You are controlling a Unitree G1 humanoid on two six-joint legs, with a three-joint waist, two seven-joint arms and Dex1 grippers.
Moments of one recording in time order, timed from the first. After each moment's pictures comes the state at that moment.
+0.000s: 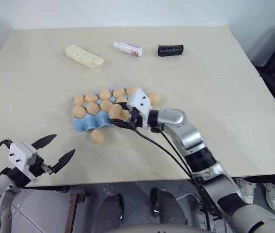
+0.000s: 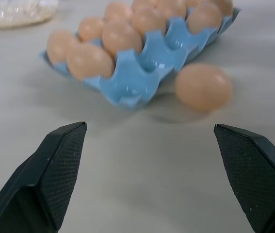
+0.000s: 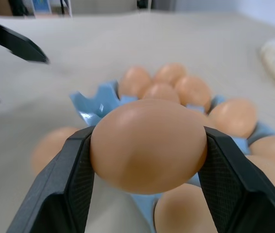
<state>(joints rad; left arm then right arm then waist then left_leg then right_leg) 0.30 0.59 0.47 -0.20 -0.46 0.03 -0.79 -0.77 -0.10 0.35 0.28 0.12 0.26 0.80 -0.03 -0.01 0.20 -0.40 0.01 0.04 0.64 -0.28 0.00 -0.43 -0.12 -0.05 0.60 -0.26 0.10</state>
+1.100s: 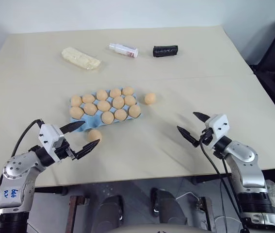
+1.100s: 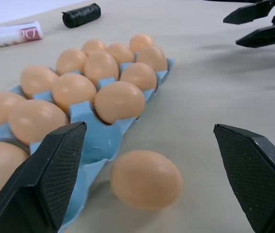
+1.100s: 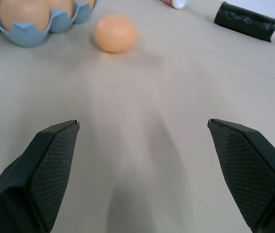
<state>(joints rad) 0.03 0.60 0.26 -0.17 -0.45 0.09 -0.86 -0.22 -0.44 -0.12 0.09 0.20 0.01 0.72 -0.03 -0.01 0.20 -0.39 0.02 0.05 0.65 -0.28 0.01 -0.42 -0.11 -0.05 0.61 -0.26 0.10</state>
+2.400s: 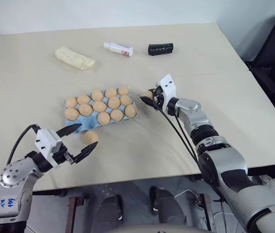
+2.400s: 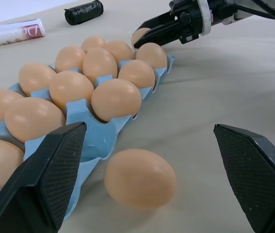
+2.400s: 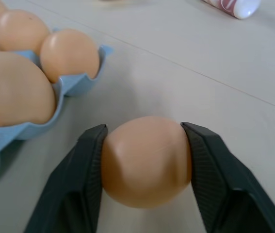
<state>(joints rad) 0.13 0.59 0.30 -0.26 -0.45 0.08 -0.78 -1.06 -0.18 0.01 1.10 0.06 -0.09 0.72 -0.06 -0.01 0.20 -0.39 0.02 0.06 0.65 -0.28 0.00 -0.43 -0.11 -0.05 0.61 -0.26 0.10</state>
